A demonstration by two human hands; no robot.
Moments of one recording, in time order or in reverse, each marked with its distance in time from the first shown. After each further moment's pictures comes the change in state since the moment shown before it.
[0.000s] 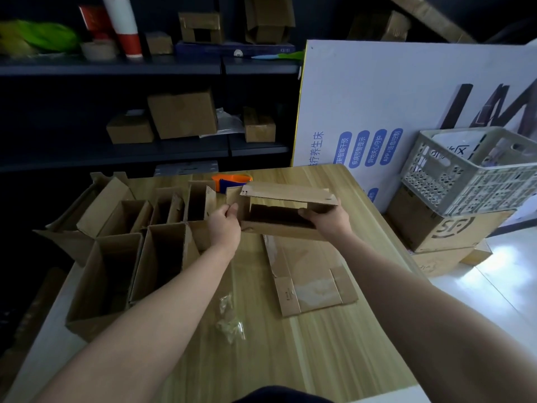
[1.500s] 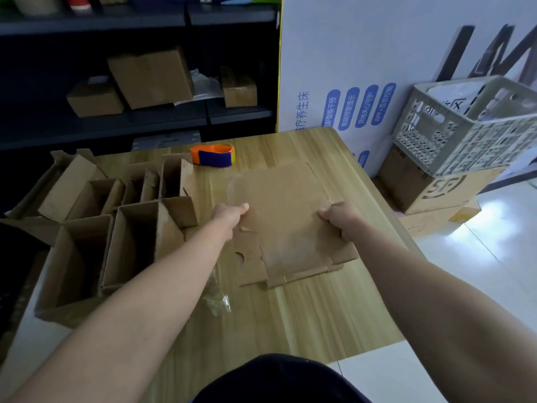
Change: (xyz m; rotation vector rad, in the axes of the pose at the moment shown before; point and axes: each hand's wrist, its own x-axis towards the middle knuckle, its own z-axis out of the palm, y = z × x) left_hand 0.004 -0.031 0.053 0.049 -0.256 -0.599; right_hand 0.012 0.071 -0.037 0.012 -0.148 0.429
